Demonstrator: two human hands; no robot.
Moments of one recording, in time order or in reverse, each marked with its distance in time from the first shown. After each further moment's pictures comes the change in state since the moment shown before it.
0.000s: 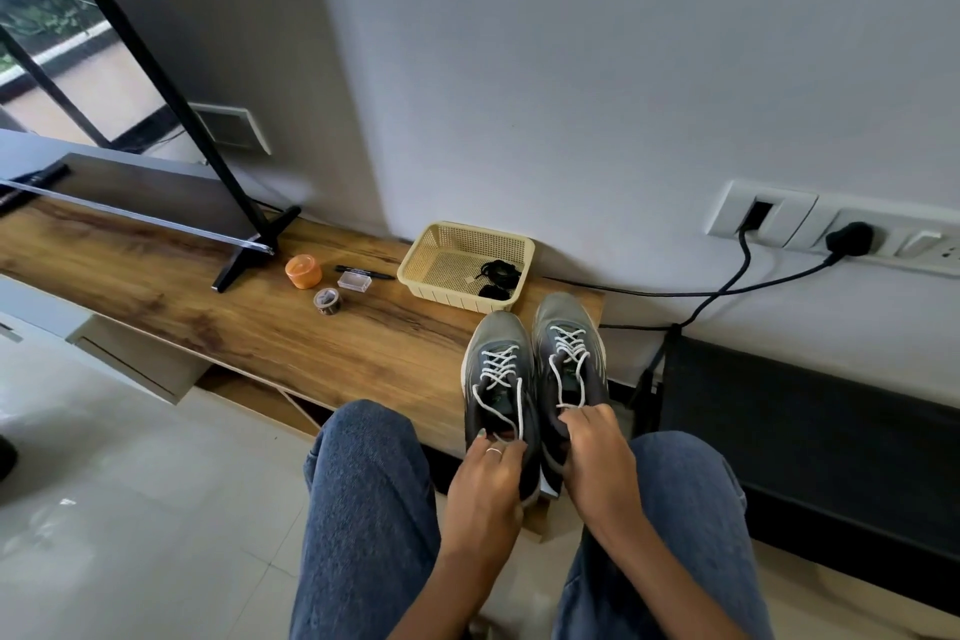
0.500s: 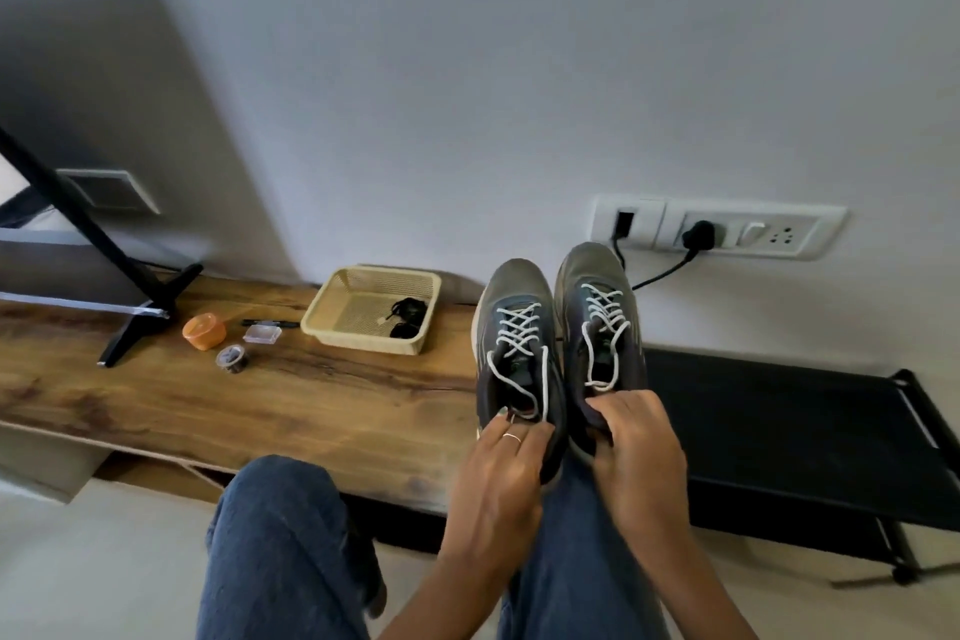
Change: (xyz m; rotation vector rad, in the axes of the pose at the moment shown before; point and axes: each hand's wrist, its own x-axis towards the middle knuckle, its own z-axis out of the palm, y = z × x) left_hand 0.031 0.105 -0.027 -0.165 0.228 0.415; right_hand -0.024 0.045 -0.115 0.068 0.387 0.038
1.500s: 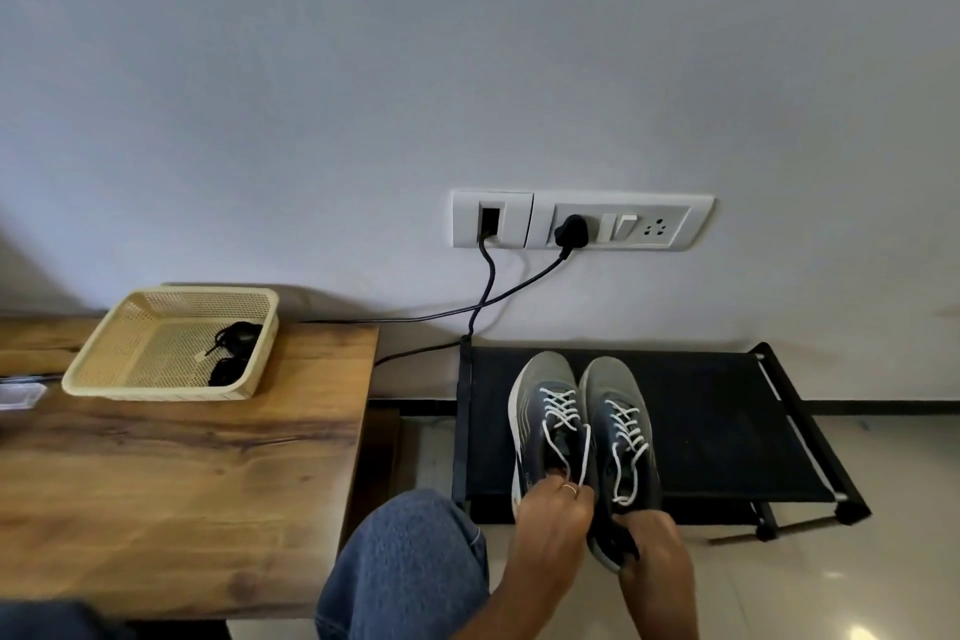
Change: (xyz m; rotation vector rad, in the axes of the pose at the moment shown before) left_hand 0.035 0.069 0.238 -0.040 -0.558 0.100; right_hand -0.053 0.236 0.009 -0.236 0.117 0.206
